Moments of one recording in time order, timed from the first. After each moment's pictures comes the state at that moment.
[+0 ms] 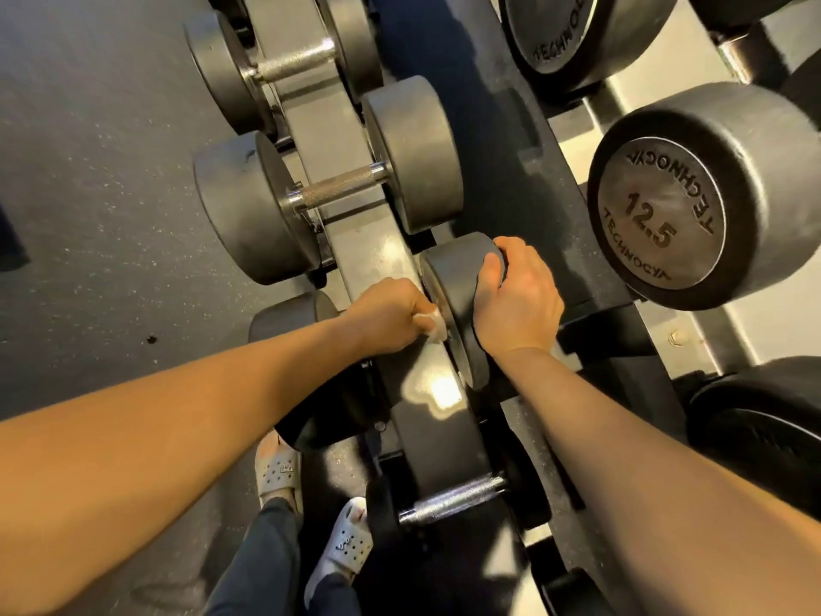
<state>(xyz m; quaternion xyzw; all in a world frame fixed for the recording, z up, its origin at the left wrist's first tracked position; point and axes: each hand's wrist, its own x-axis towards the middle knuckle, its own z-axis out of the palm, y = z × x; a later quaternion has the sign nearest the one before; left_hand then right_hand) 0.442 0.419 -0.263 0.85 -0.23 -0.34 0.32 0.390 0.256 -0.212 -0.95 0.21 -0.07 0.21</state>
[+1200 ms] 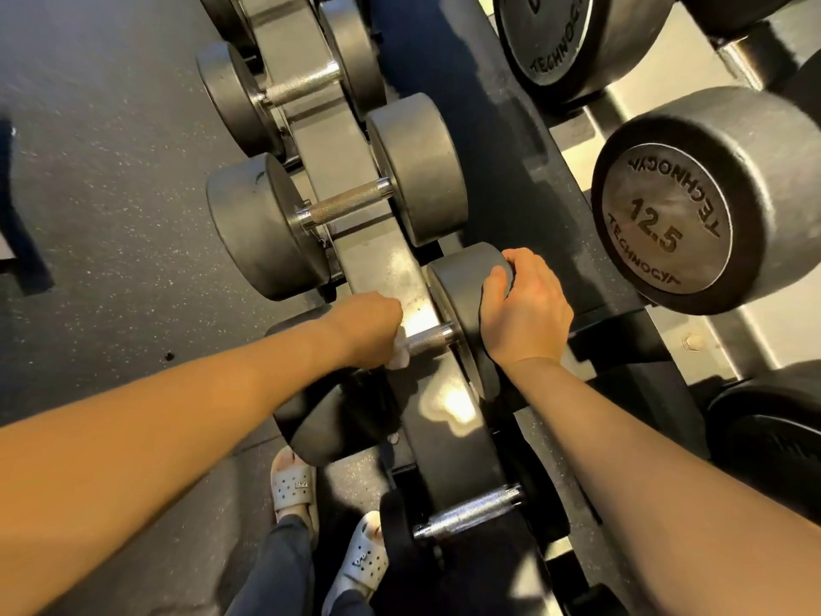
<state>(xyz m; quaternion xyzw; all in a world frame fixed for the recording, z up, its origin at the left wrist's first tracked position) 0.450 0.445 -0.231 0.89 -0.25 -0.36 0.09 0.388 0.257 -0.218 -0.95 0.19 -0.12 0.19</state>
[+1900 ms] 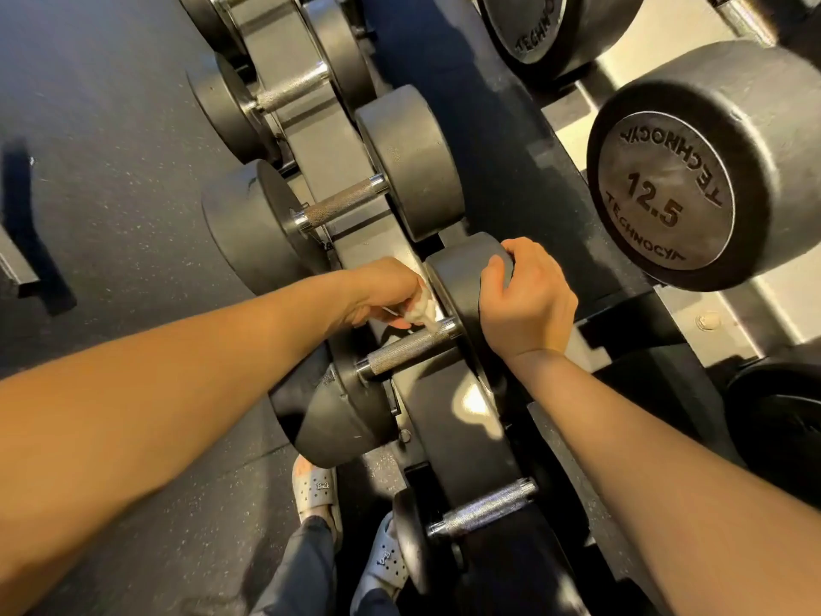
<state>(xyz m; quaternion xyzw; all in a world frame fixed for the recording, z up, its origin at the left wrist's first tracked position) 0.486 0.414 -0.241 0.78 0.03 -0.49 0.38 0.386 0.256 -0.219 -0.93 0.20 -0.13 0.26</state>
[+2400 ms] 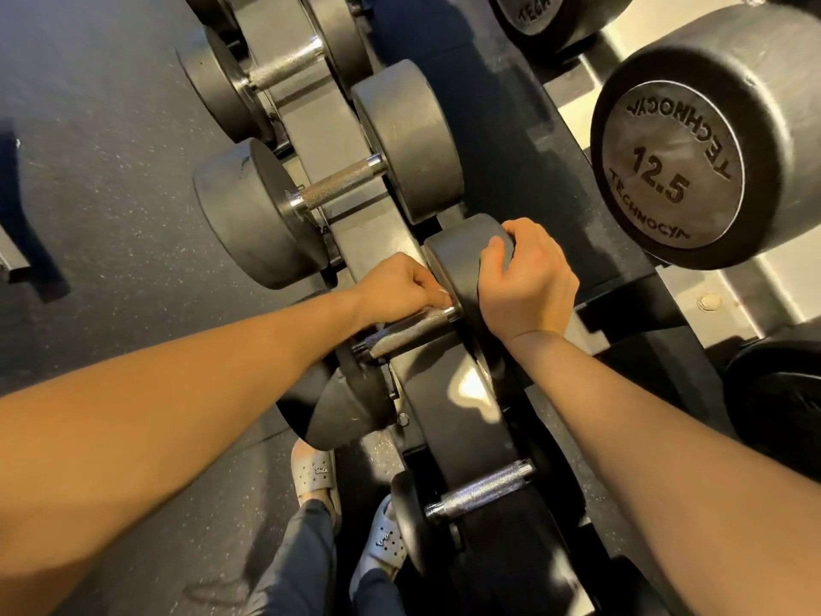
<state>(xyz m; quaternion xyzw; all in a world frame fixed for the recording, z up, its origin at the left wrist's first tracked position) 0.460 0.412 -0.264 0.82 -0.11 -0.39 0.40 0.386 0.259 -0.218 -0.93 0.20 -0.15 0.27</state>
